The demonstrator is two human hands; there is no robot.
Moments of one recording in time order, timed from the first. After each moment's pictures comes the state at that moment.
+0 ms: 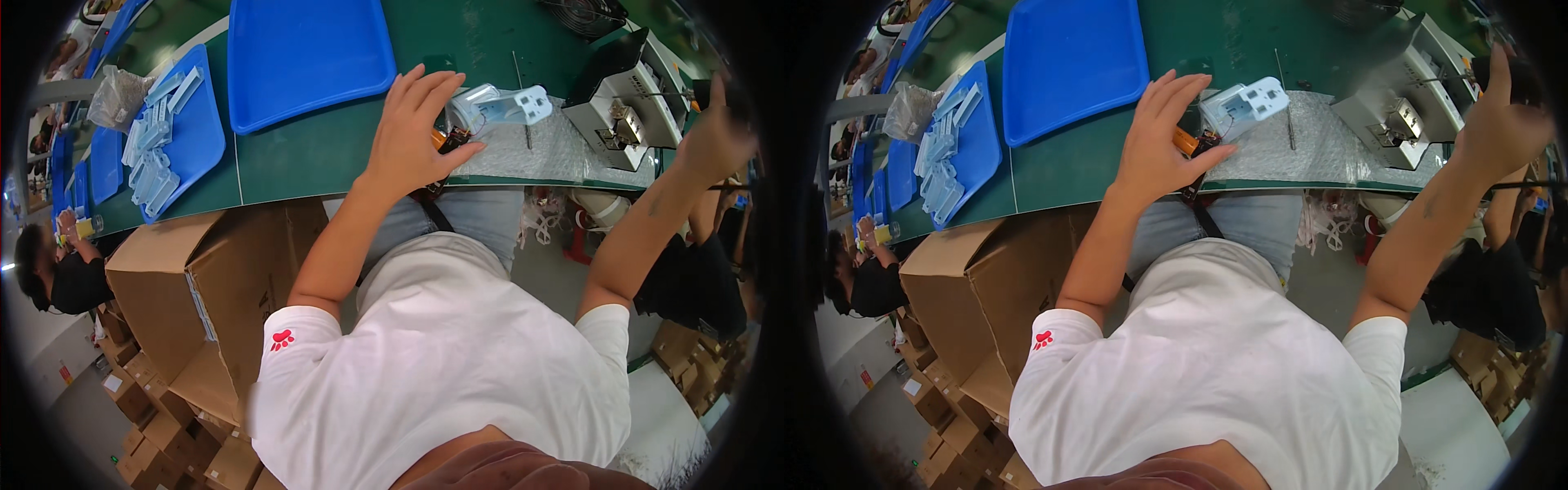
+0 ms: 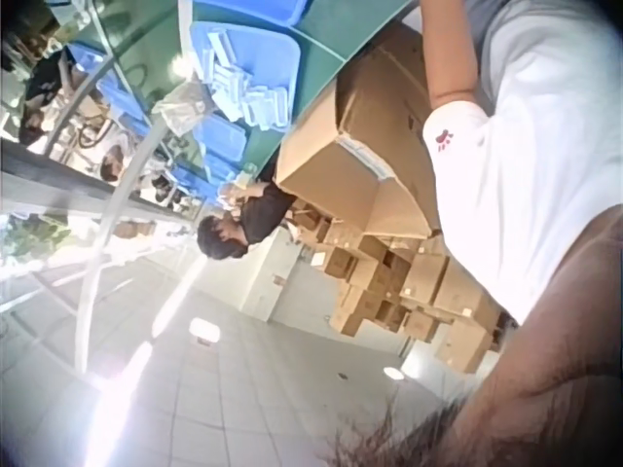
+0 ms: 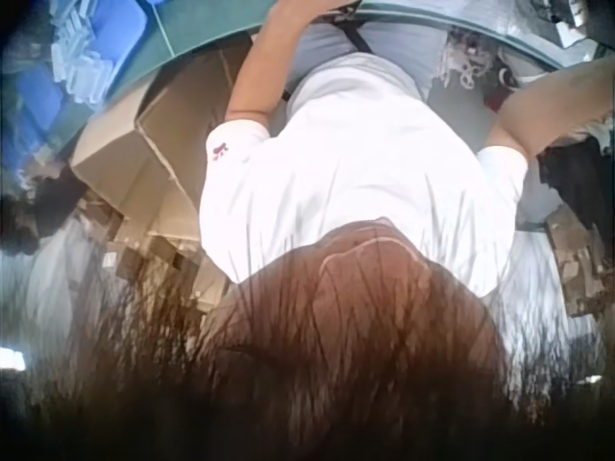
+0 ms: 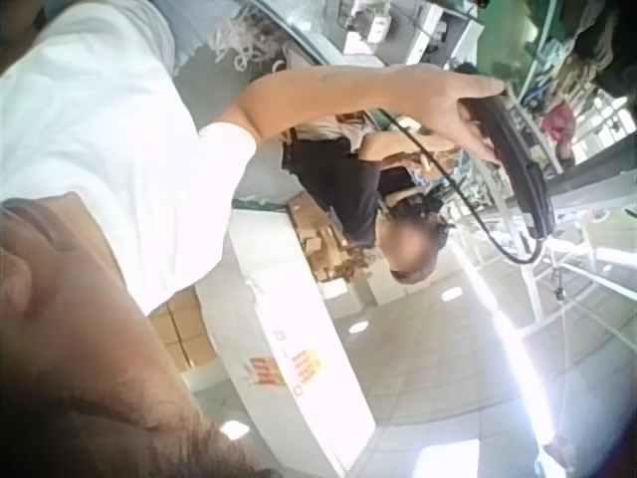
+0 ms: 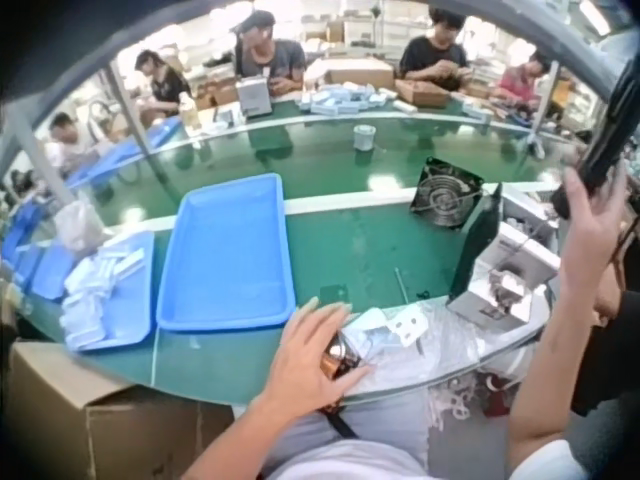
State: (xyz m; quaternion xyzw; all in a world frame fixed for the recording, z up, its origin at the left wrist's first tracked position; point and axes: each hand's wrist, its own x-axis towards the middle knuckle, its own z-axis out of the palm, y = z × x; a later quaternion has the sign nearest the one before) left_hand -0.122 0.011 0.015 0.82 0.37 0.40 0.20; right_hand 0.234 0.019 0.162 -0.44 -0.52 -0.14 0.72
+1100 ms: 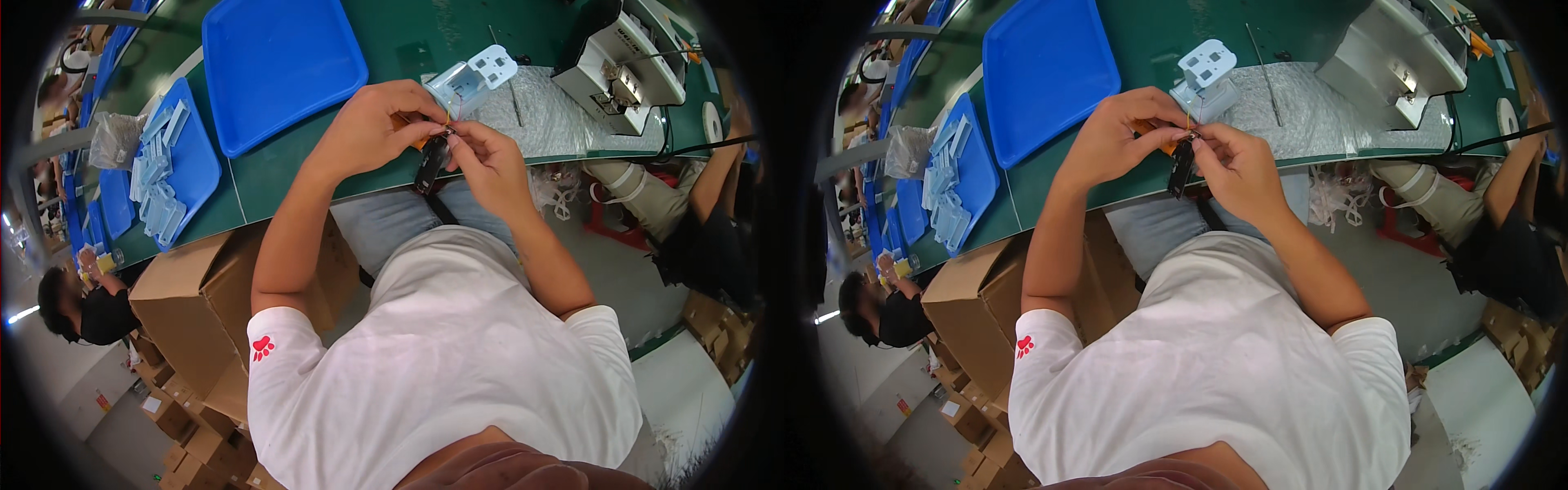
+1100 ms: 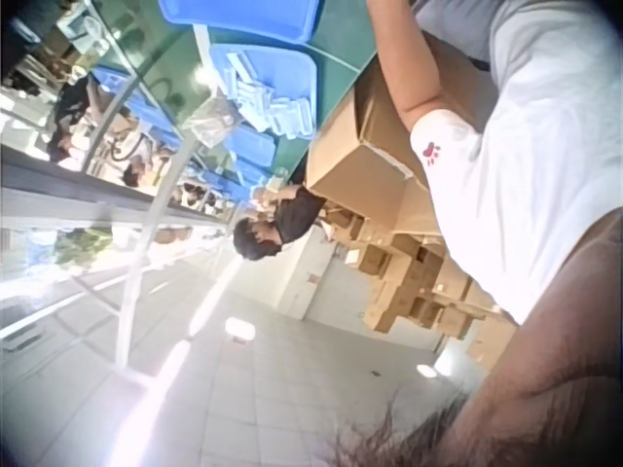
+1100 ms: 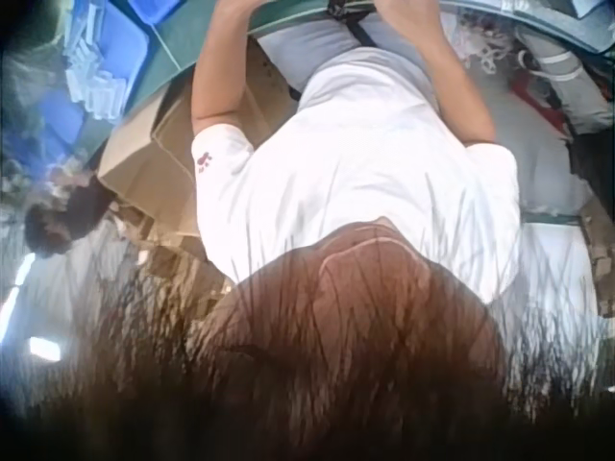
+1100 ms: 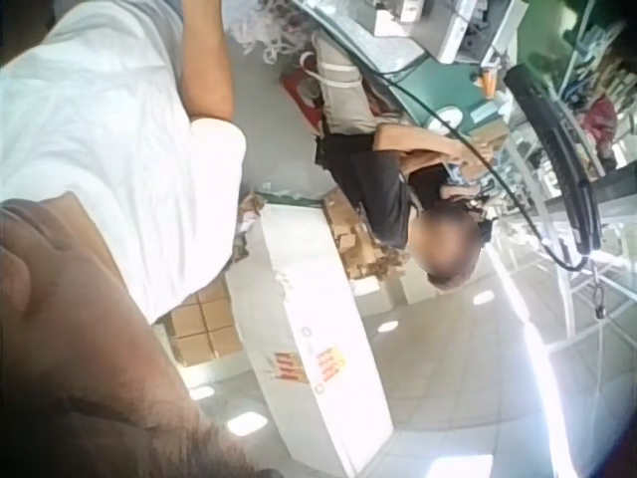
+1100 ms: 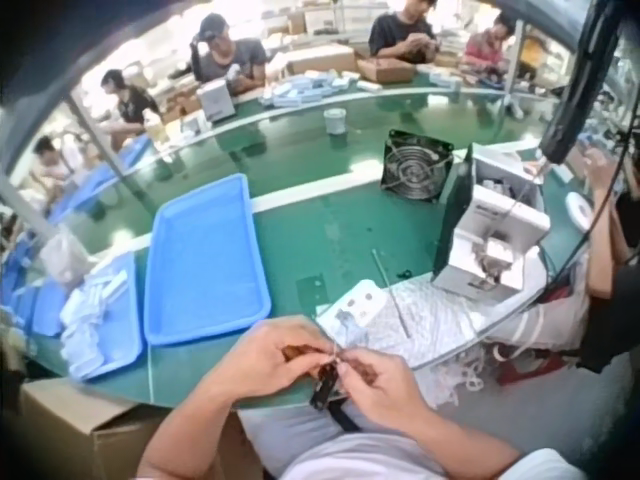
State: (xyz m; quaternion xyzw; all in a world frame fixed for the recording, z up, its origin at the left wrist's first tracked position) left_hand -0.144 0.043 0.052 0.76 0.29 0.19 0.55; right_hand 0.031 -0.073 -0.001 -0.54 -0.41 0.52 0.52
